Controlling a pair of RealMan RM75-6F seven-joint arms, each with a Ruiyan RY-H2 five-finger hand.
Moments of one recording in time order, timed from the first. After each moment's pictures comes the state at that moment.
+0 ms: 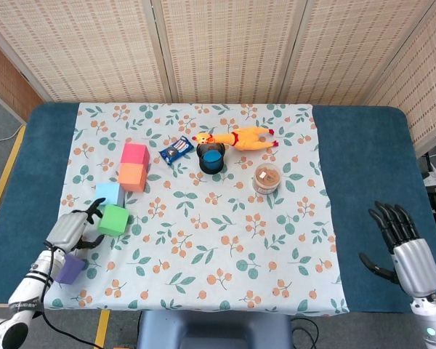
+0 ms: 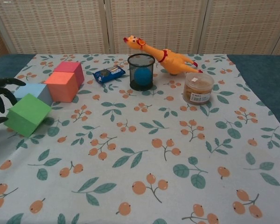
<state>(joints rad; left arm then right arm) -0.48 -1.21 -0.10 -1.60 1.21 0.89 0.00 0.10 -1.23 0.02 -1.36 -1.73 1.72 0.23</state>
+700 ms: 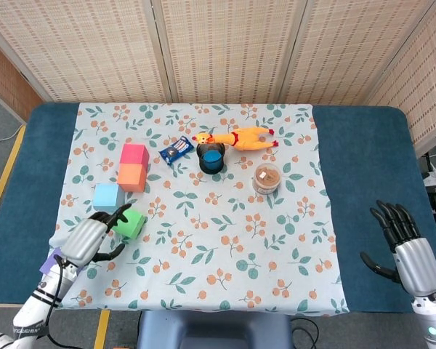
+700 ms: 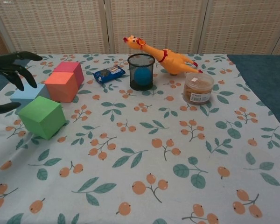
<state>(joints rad) -0.43 -1.21 -0.07 -1.71 1.50 1.16 0.00 0.10 -1.23 0.02 -1.36 -1.73 1.72 0.25</state>
